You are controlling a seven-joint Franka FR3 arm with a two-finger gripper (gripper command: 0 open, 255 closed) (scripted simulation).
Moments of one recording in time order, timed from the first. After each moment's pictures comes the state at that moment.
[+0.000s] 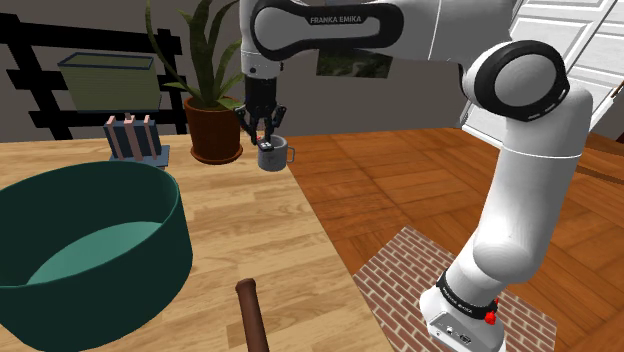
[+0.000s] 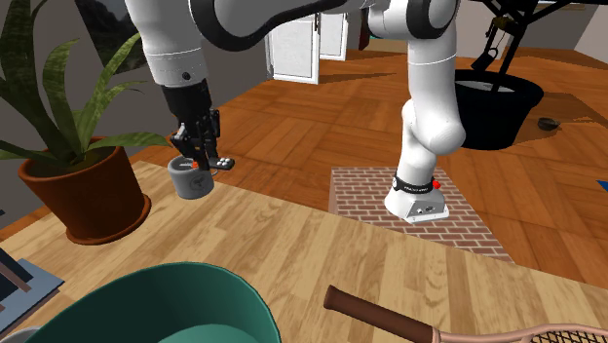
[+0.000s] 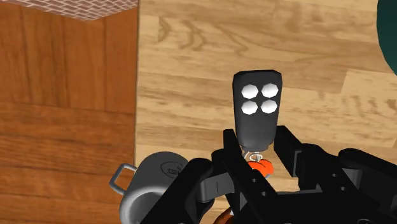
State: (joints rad) arm 0.03 0.27 0.41 -1.49 -0.08 1.71 0.64
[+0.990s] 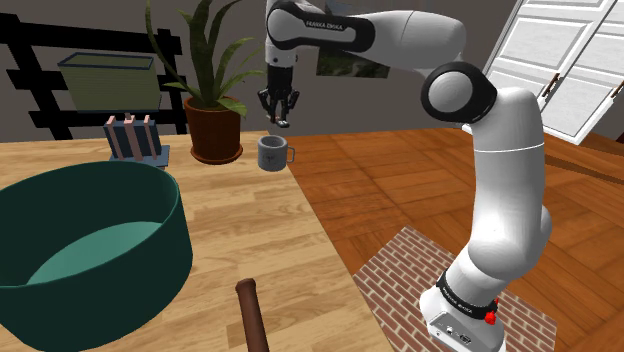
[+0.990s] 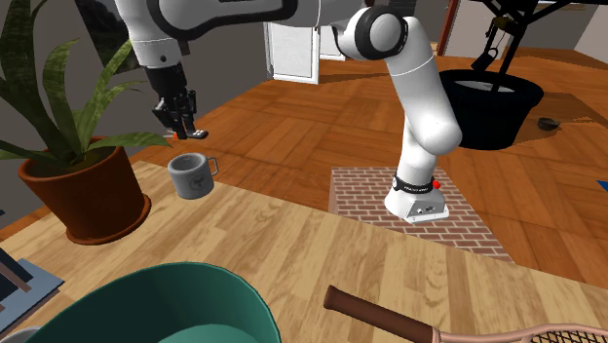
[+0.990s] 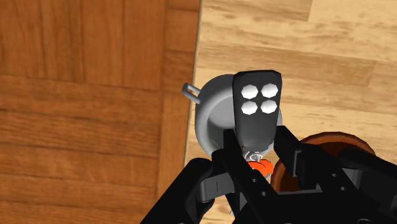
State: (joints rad) arm -0.08 0.53 0.32 -1.12 -0.14 1.58 0.41
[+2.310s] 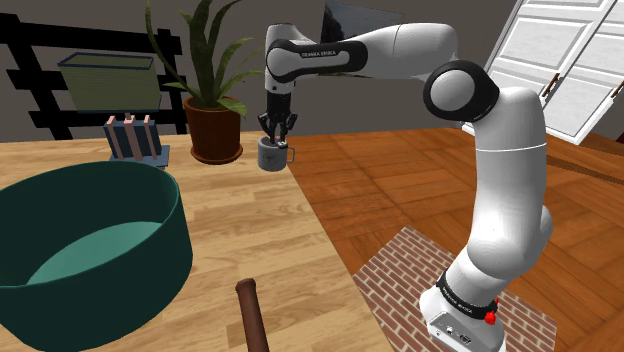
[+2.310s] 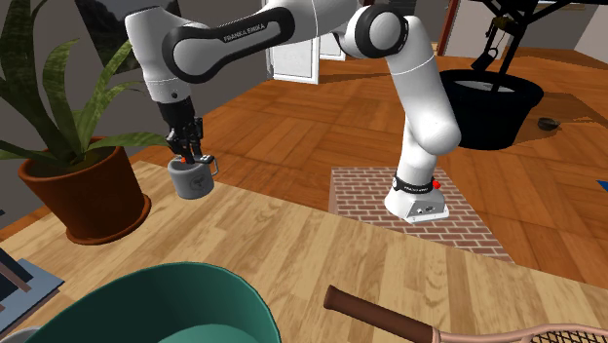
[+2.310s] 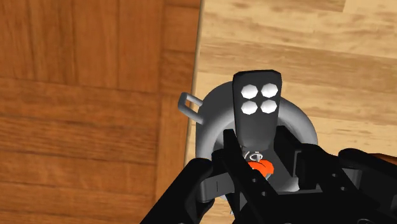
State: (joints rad) arm -0.10 0.51 0.32 -1.34 -0.14 1.78 0.41
